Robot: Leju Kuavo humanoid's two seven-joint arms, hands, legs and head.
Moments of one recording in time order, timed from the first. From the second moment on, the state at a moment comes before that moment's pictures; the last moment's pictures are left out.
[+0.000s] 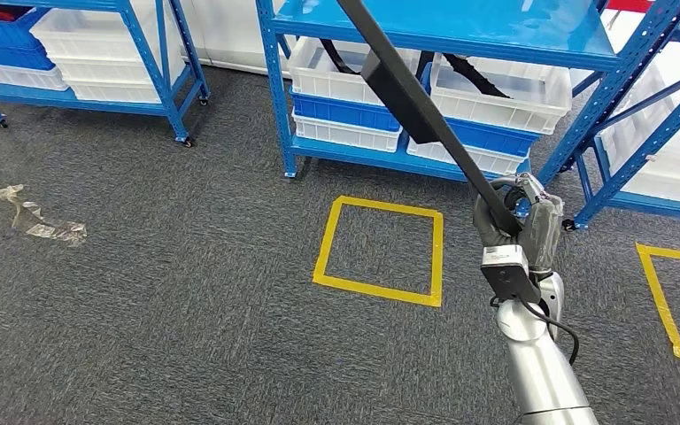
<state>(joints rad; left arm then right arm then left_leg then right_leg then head) -0.11 -0.07 -0.90 -0.15 0.95 0.26 -0.38 -0.35 -0.09 0.12 -1.32 0.43 -0.52 -0.54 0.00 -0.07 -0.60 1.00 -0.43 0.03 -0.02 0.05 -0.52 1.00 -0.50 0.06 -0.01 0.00</state>
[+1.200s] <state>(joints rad) -0.10 -0.07 -0.91 -0.15 0.97 0.26 -0.37 -0.38 -0.09 0.20 -1.27 0.47 -0.47 -0.52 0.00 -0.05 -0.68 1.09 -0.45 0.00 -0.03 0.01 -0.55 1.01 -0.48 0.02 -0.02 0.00</state>
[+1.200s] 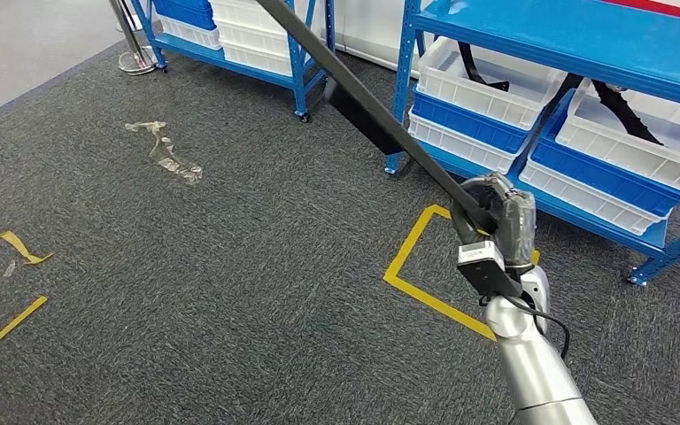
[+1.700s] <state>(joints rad) -0.09 -0.06 -0.90 -0.15 0.99 0.27 -0.31 -0.43 -0.07 0.23 -1.18 0.40 -0.46 -0.56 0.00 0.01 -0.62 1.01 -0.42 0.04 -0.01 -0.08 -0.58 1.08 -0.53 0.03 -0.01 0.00</state>
